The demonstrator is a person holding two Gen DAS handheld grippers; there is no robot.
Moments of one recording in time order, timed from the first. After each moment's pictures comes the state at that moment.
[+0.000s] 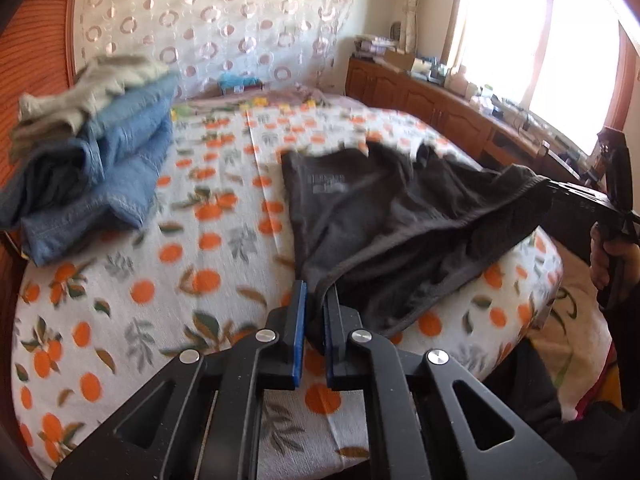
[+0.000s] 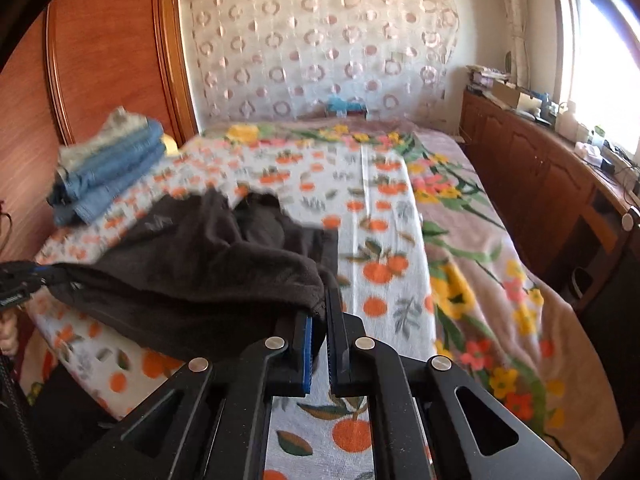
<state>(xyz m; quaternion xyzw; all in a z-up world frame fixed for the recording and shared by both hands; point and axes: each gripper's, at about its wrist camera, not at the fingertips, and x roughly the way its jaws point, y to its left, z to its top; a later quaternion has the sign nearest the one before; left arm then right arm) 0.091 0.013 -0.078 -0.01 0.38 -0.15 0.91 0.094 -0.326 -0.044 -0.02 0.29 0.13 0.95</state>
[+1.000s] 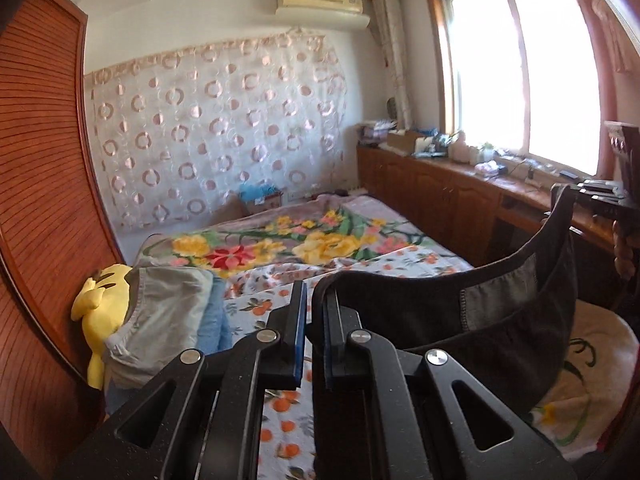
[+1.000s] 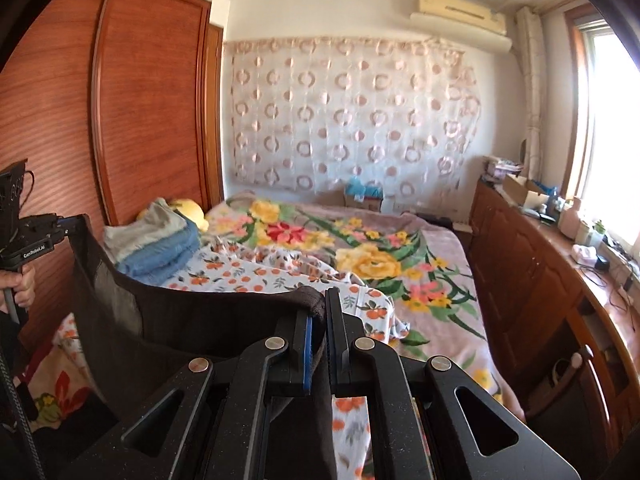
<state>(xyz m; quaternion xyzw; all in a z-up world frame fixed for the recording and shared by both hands) 0.136 0.019 0.091 0.07 0.23 -0.11 0.97 0.054 -0.352 0.108 -0.07 0.18 0.16 0.97</state>
